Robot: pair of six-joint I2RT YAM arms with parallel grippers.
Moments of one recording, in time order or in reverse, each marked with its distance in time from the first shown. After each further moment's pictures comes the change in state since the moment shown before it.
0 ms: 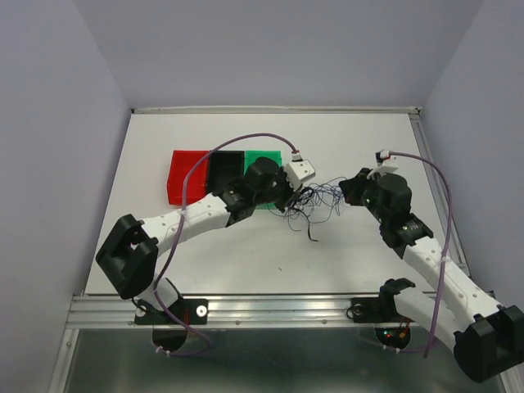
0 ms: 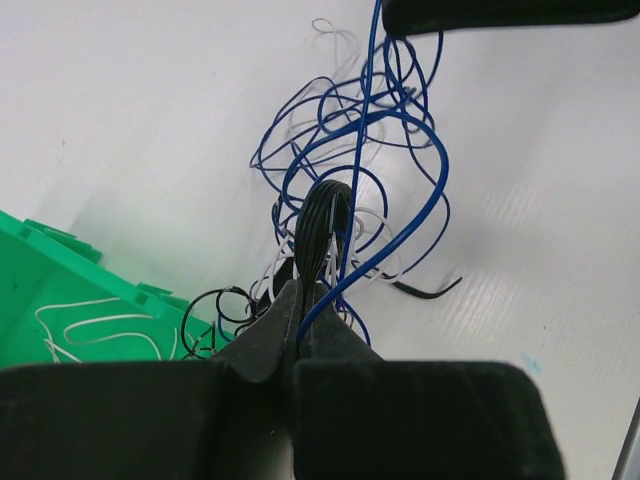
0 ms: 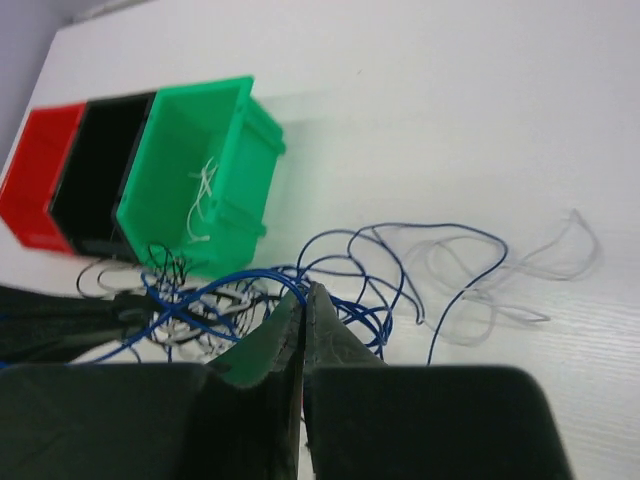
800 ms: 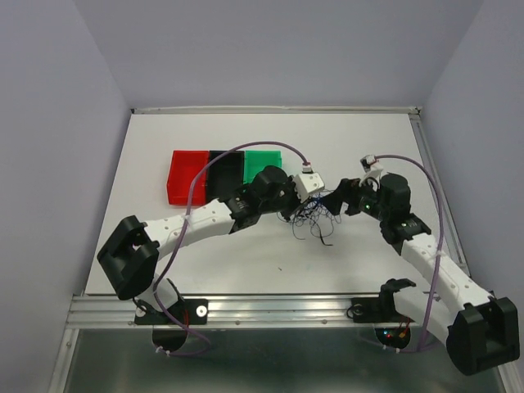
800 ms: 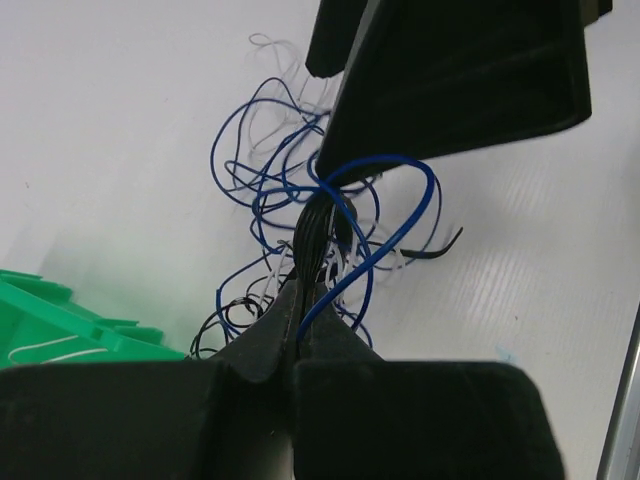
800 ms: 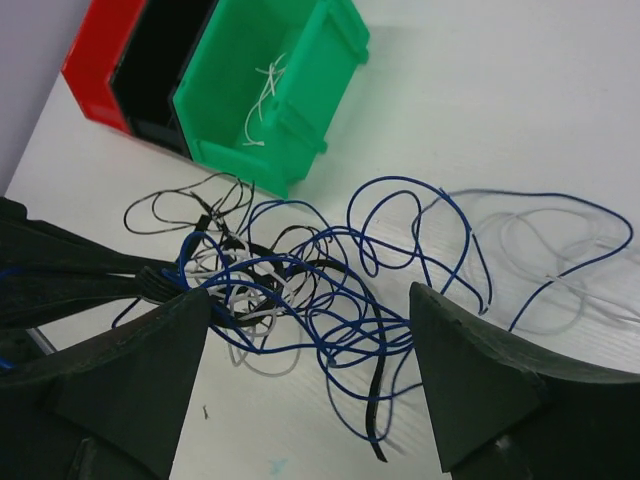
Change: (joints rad) left arm -0.084 0.000 -0.010 0.018 -0.006 0.051; right arm -0.134 0.016 -0.027 0.001 -0.410 -0.068
